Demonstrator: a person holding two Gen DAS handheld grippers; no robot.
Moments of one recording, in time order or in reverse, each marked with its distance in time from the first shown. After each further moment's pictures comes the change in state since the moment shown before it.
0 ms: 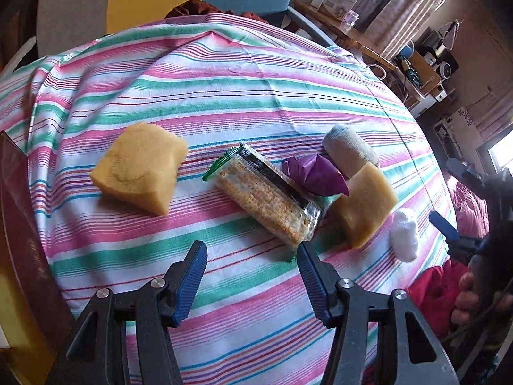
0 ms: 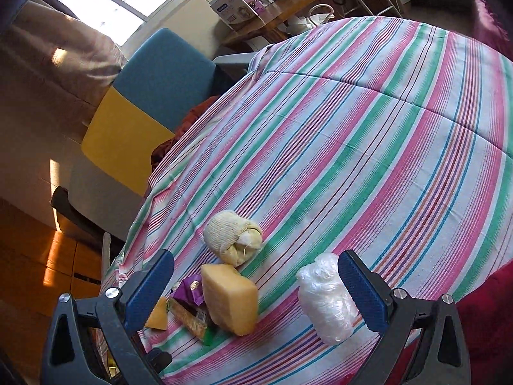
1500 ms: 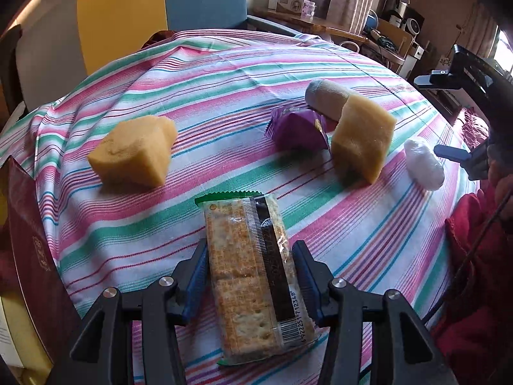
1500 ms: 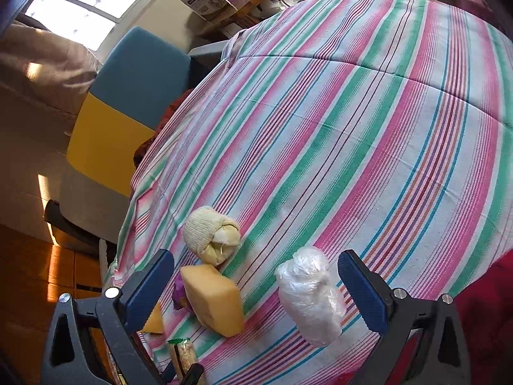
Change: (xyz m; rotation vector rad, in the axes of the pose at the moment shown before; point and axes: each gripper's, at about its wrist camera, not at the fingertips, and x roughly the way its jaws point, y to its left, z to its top) left arm 0.007 -0.014 -0.062 0.283 -0.122 0.103; right arm 0.015 -0.020 0.005 0.093 0.070 -0.047
